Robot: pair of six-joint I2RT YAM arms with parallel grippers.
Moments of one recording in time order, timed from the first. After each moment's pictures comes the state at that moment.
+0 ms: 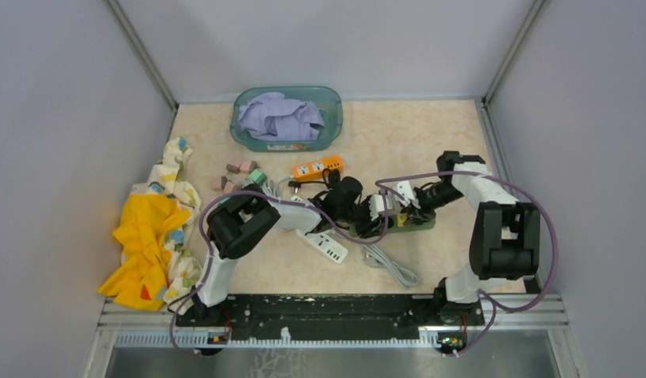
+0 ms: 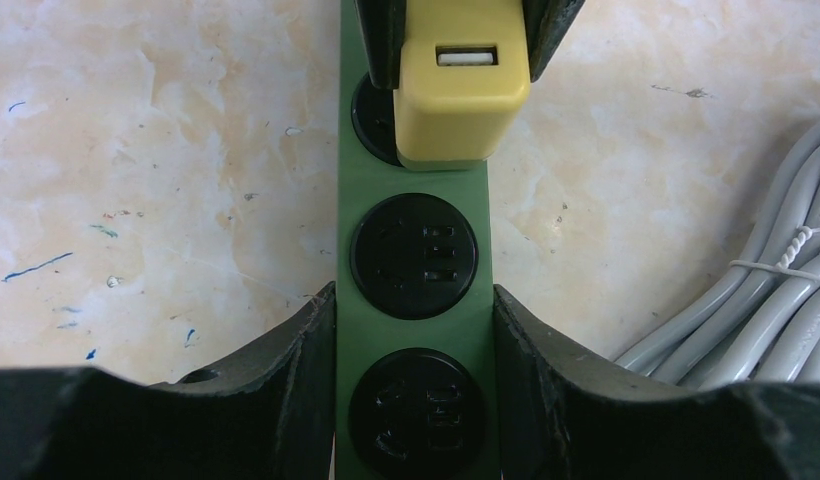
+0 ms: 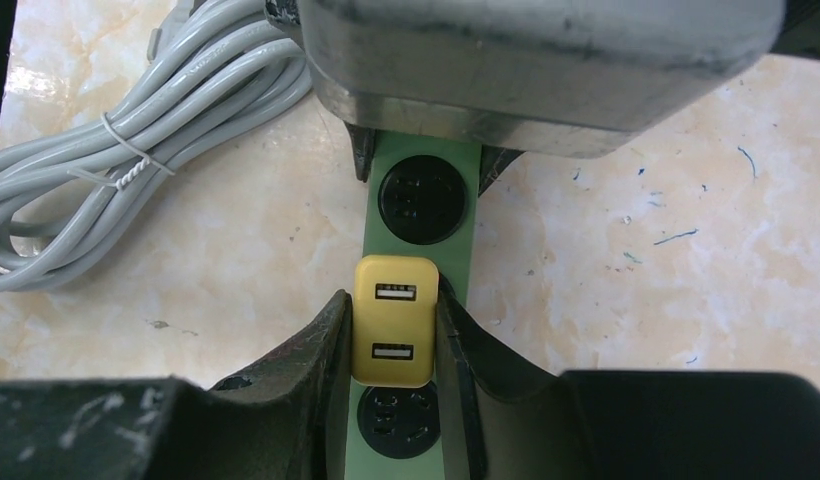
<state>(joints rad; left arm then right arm) -0.96 2.10 1.15 0.42 0.47 0.26 -0.01 1.55 1.01 -1.17 -0.81 -1.90</state>
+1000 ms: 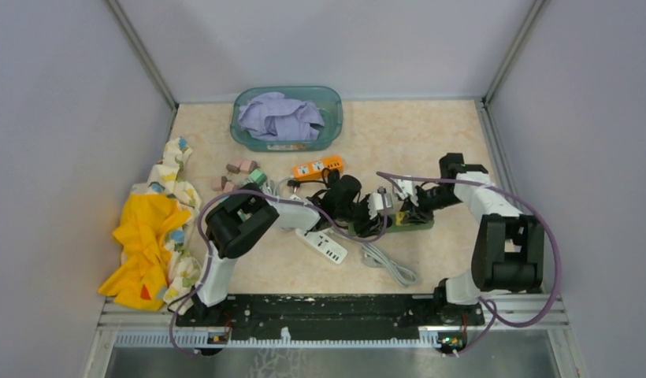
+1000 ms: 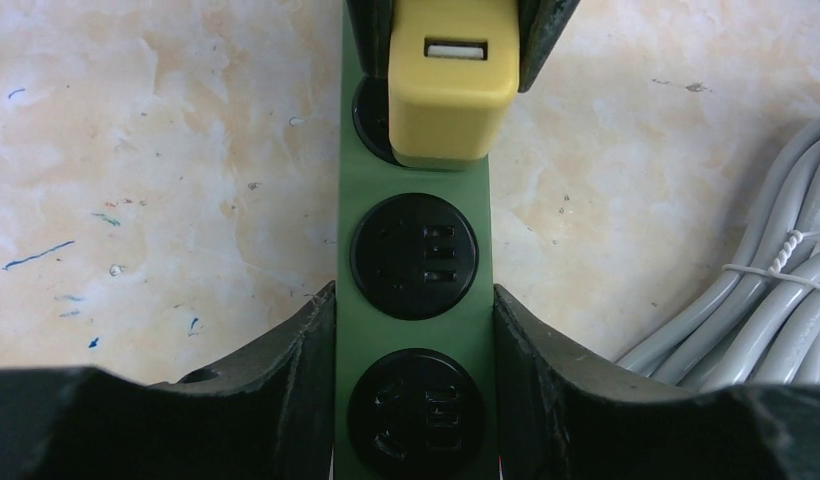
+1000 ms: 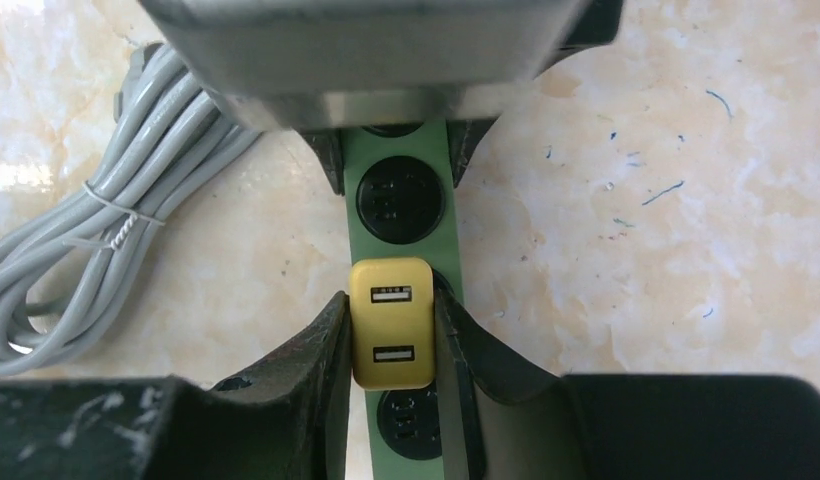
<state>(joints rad) -0.96 2.09 1.15 0.39 0.48 0.26 0.01 1.46 0.93 -0.97 -0.82 -1.58</state>
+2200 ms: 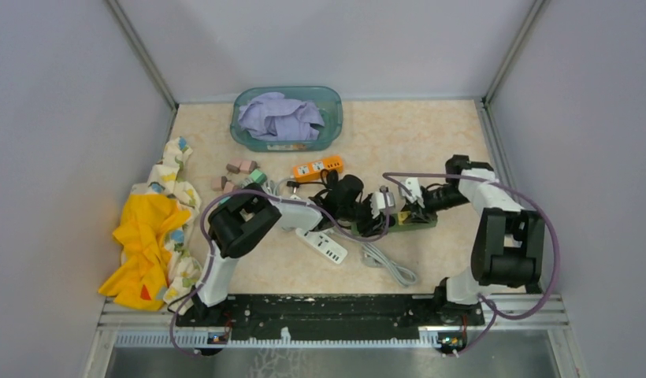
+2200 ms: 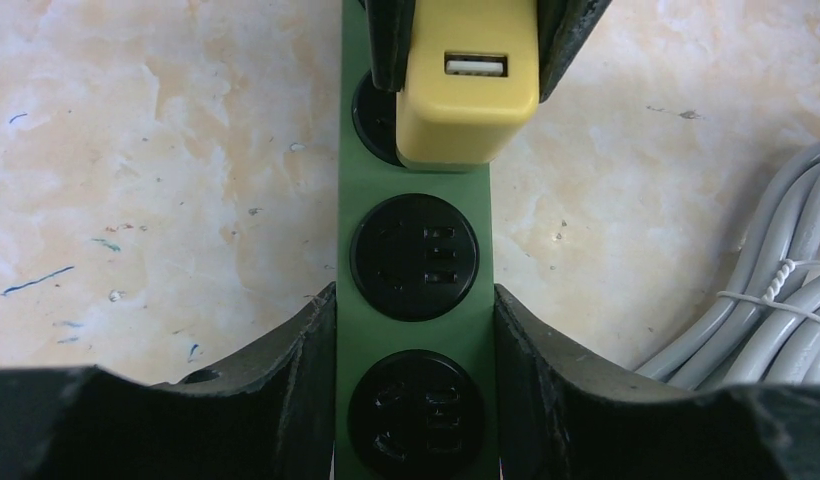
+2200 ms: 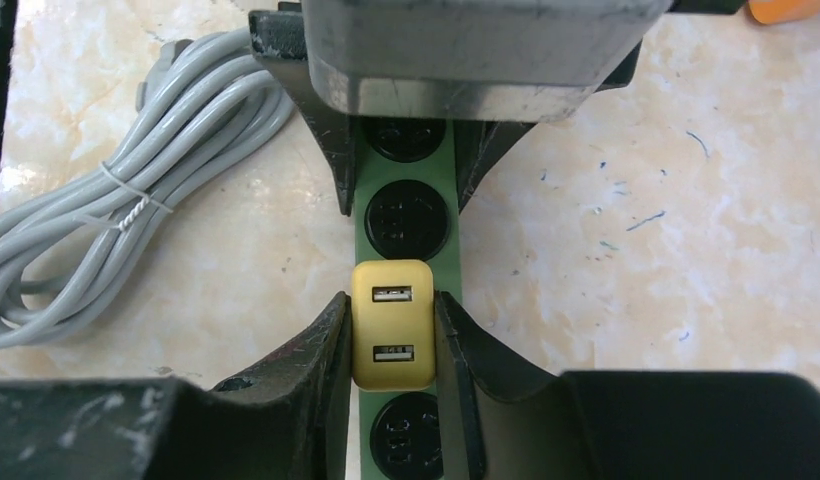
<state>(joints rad) -0.96 2.12 1.18 0.41 0.48 0.25 -0.09 1.53 0.96 -1.13 -0.93 -1.88</state>
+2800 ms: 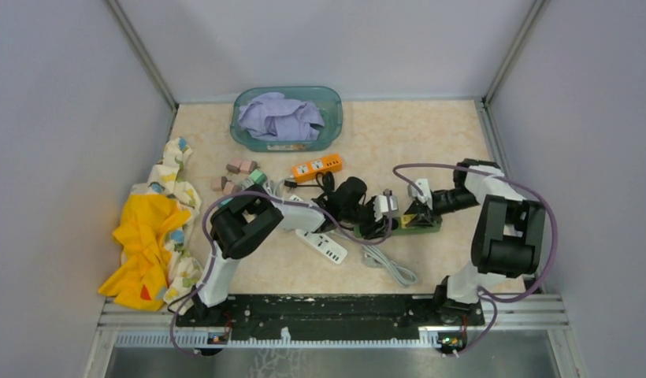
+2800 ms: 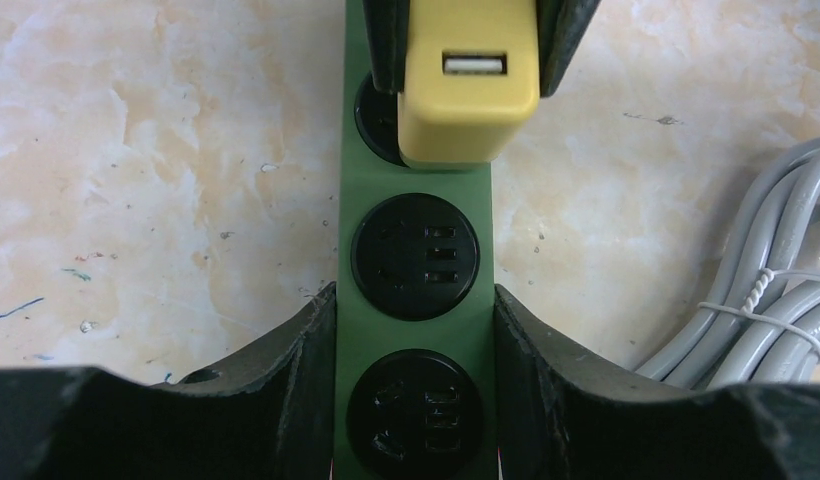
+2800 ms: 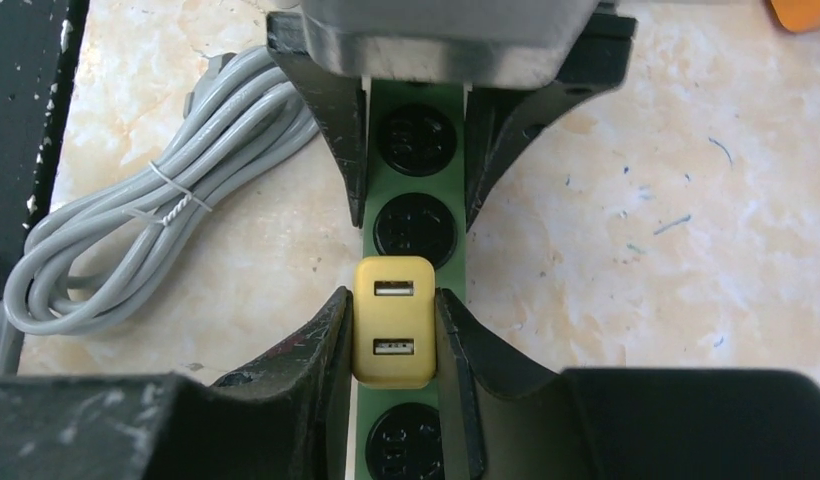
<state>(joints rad) -0.97 2.12 1.19 0.42 0.49 0.25 -0.19 1.59 0.97 -1.29 -1.01 -2.04</state>
